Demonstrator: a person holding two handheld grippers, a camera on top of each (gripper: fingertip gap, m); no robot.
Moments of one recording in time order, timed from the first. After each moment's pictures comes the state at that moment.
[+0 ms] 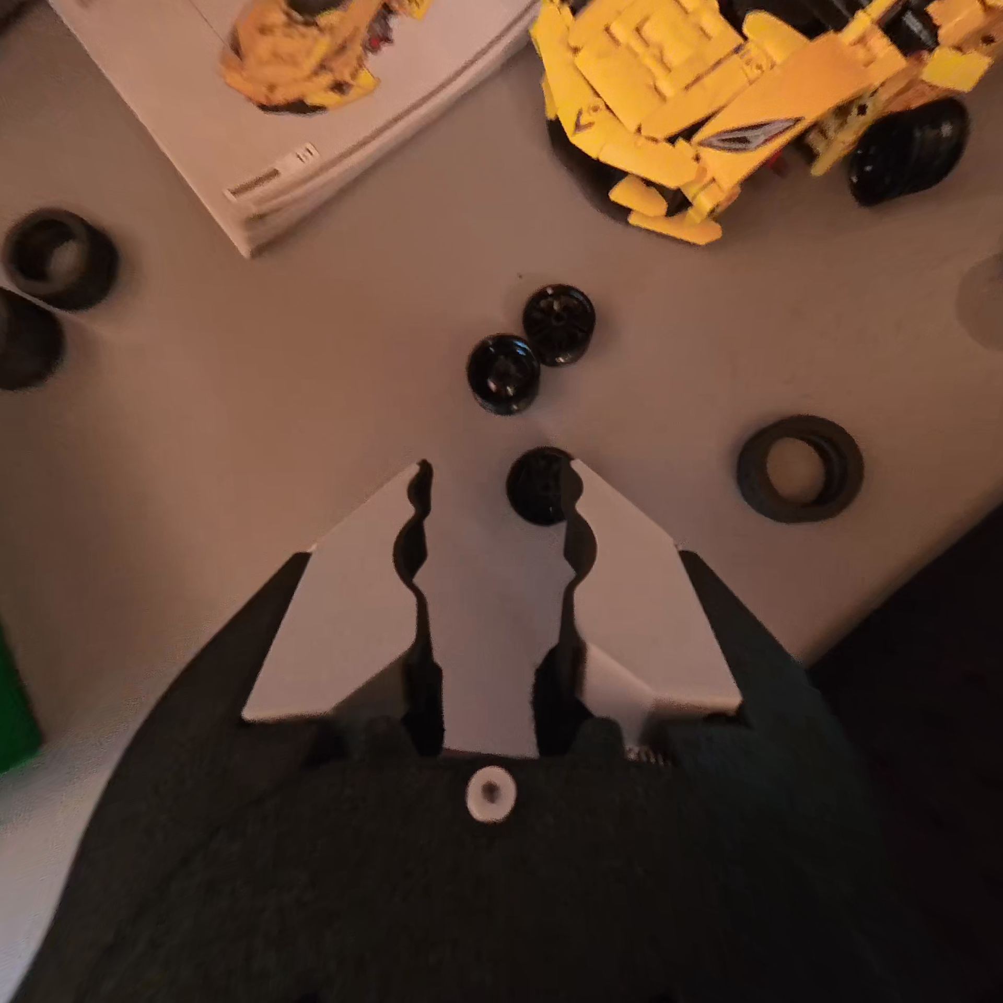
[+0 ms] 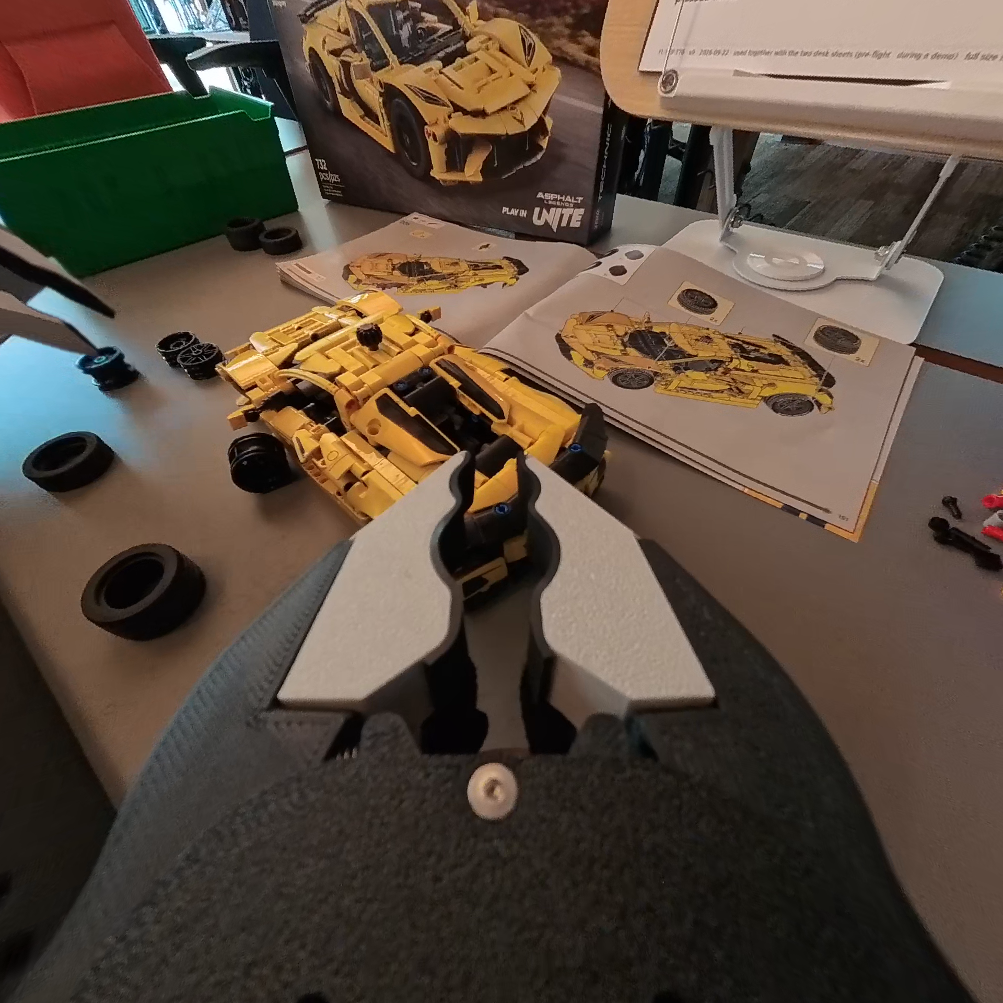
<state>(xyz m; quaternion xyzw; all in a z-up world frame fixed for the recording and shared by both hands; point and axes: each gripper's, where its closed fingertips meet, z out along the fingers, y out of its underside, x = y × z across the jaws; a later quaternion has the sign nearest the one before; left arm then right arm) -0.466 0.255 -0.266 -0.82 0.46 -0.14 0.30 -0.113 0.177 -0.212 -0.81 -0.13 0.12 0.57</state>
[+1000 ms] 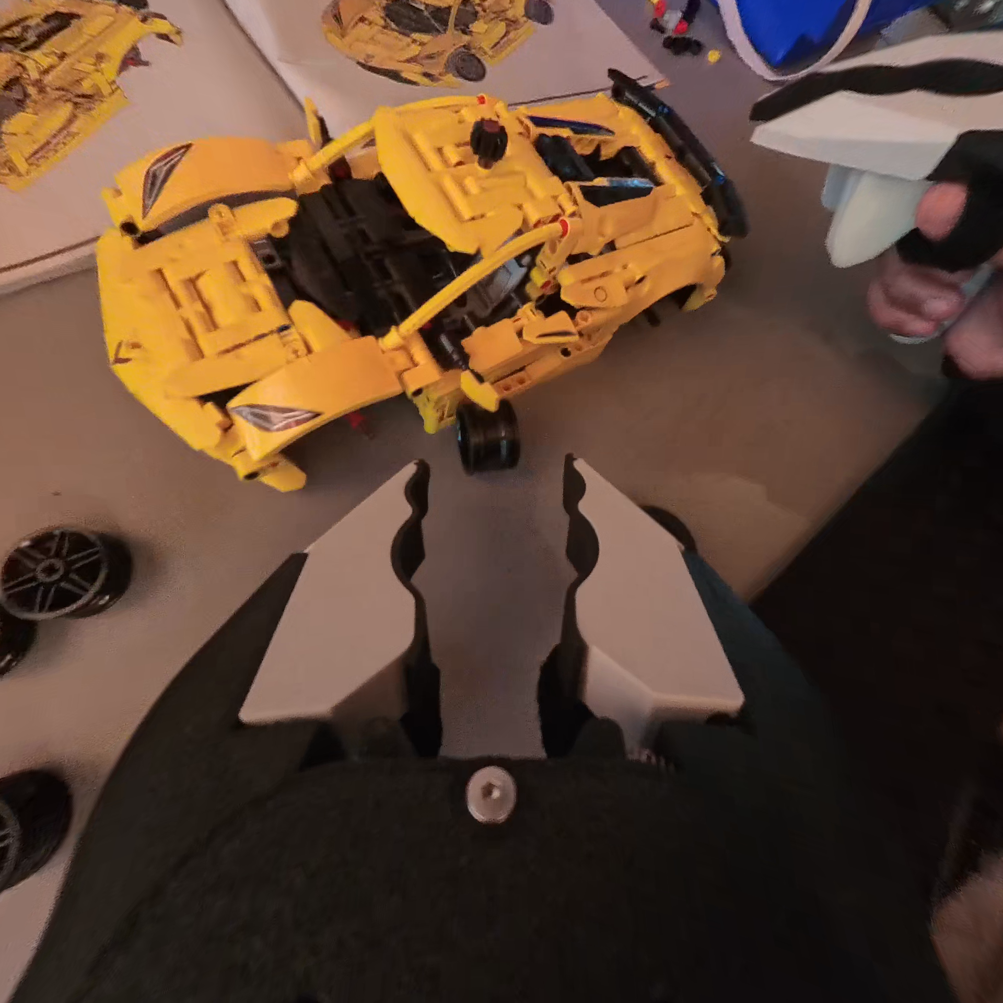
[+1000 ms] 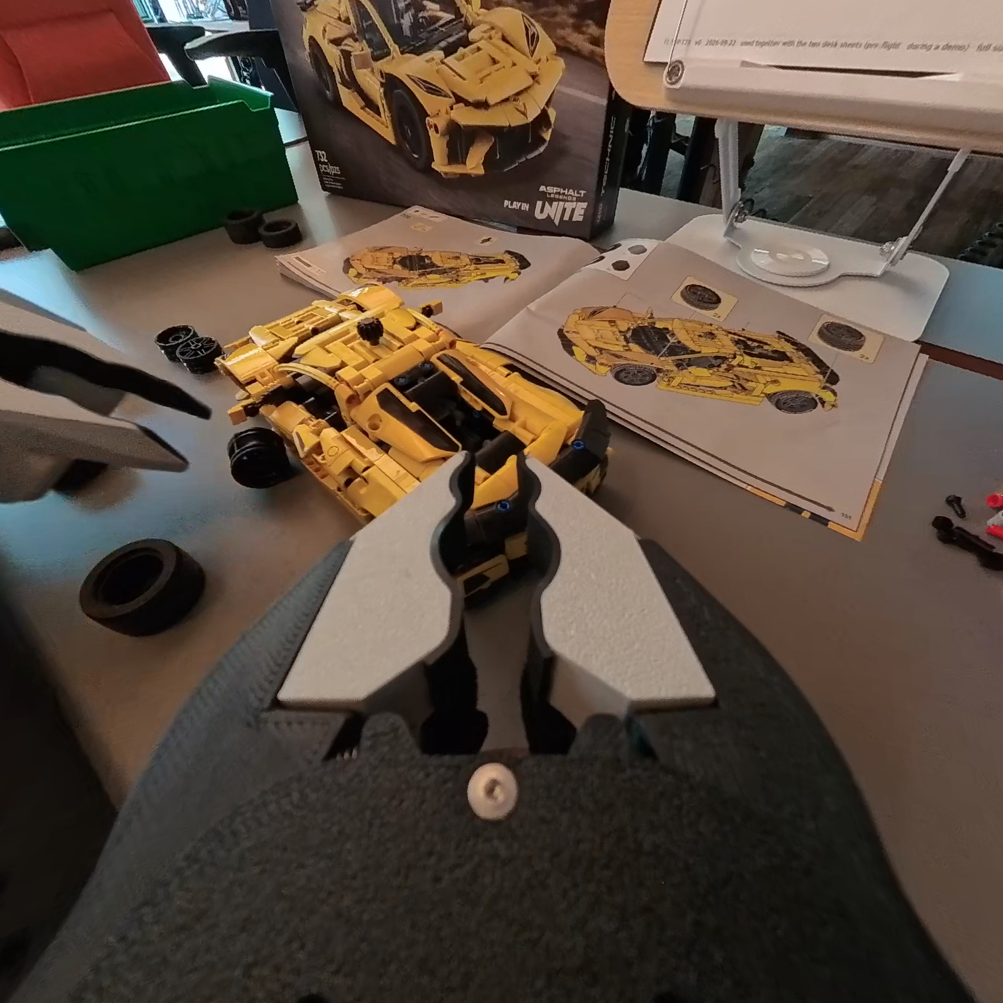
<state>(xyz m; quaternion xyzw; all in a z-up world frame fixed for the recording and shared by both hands) -0.285 0.174 -0.254 -0.82 0.38 -0.28 0.33 -0.114 0.177 -0.214 -0.81 -0.13 0.12 0.56</state>
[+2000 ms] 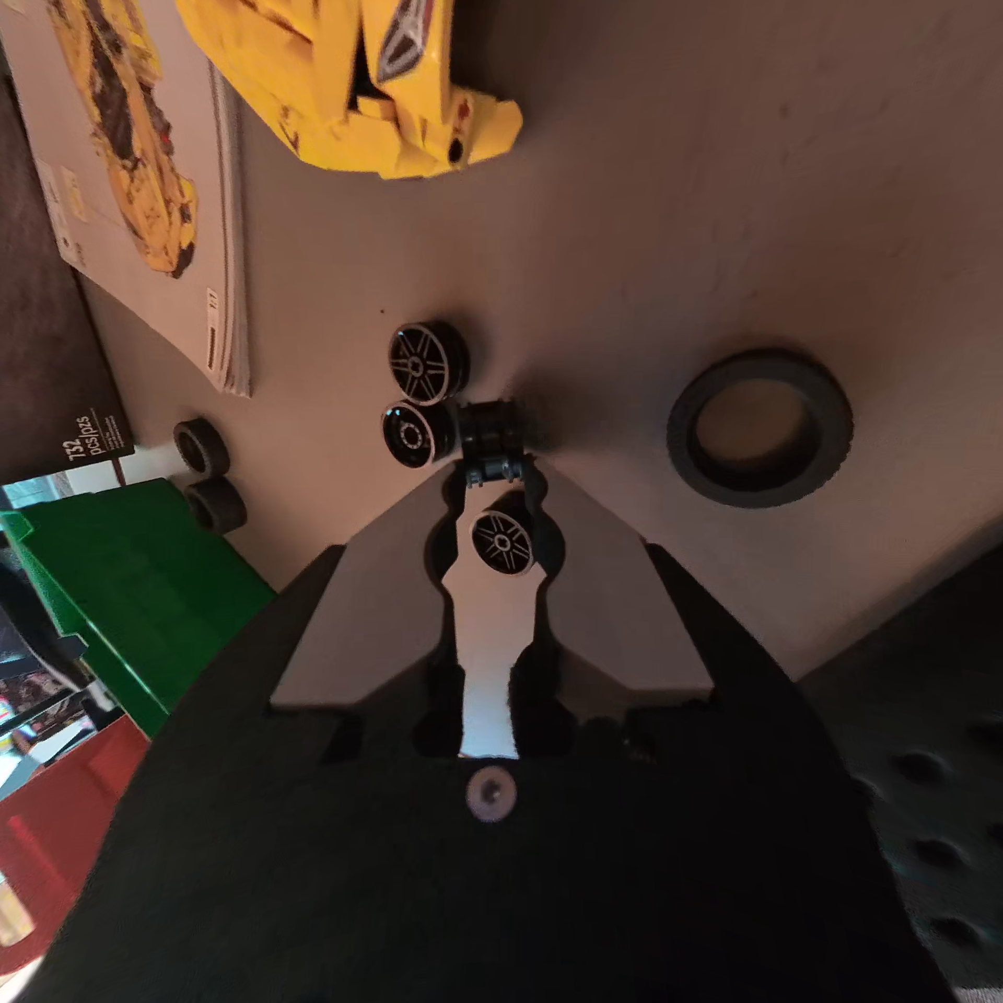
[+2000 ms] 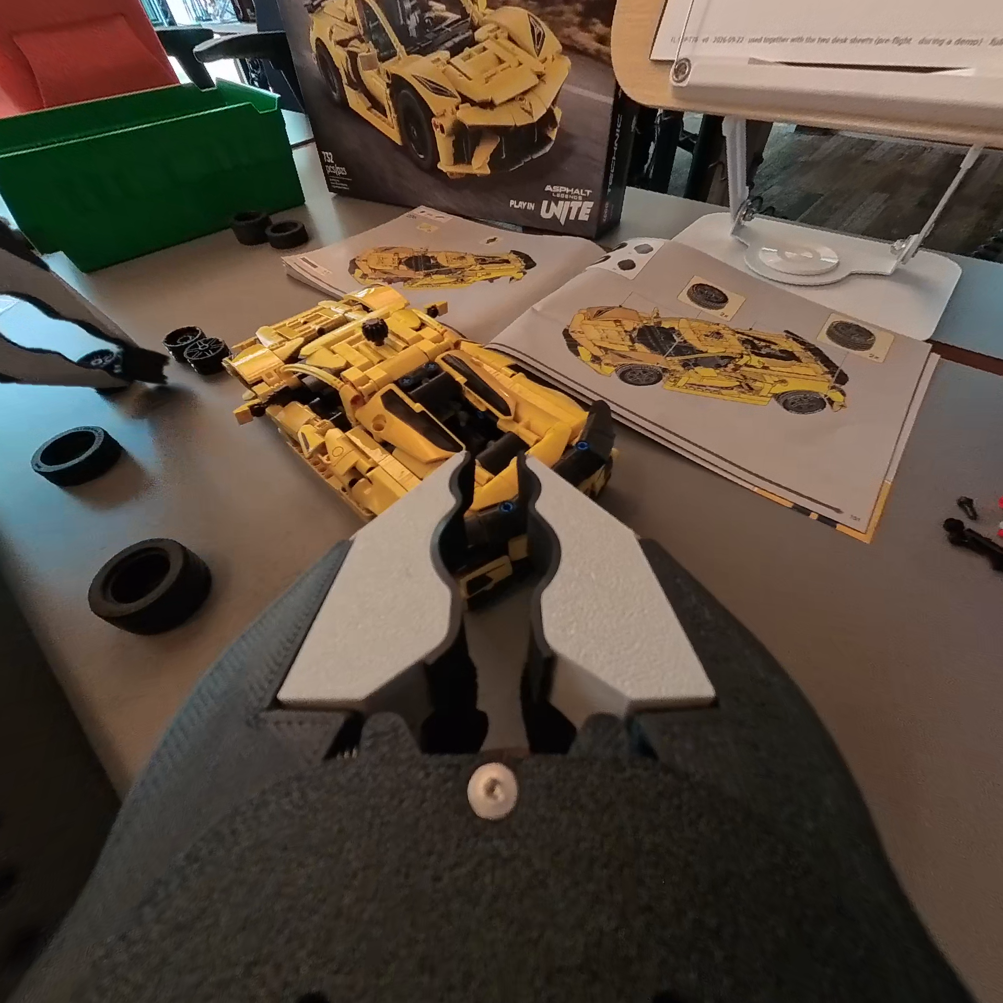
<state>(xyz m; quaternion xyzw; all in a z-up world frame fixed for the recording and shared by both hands) -0.428 0.230 -0.279 -0.69 0.67 0.17 0.21 -0.115 0.177 -0.214 -0.81 -0.13 0.13 0.56</state>
